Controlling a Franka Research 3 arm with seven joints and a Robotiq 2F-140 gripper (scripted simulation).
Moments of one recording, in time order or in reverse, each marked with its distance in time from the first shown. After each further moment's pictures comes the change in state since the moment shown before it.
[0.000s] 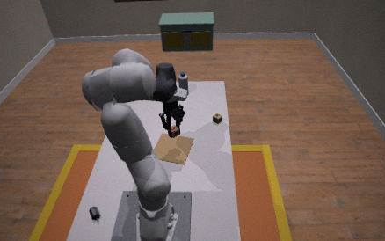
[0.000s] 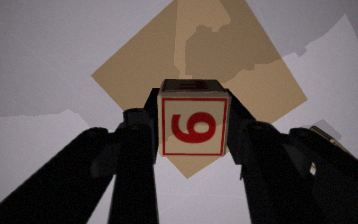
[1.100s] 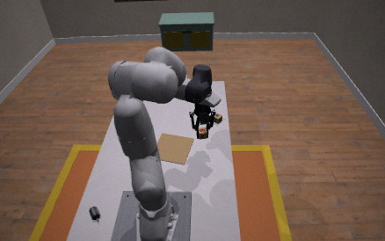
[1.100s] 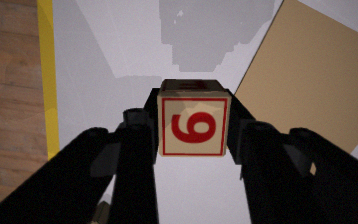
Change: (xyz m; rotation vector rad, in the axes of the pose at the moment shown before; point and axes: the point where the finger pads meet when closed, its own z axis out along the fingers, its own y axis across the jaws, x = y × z) arm 0.102 -0.113 0.006 -0.030 -0.018 0.501
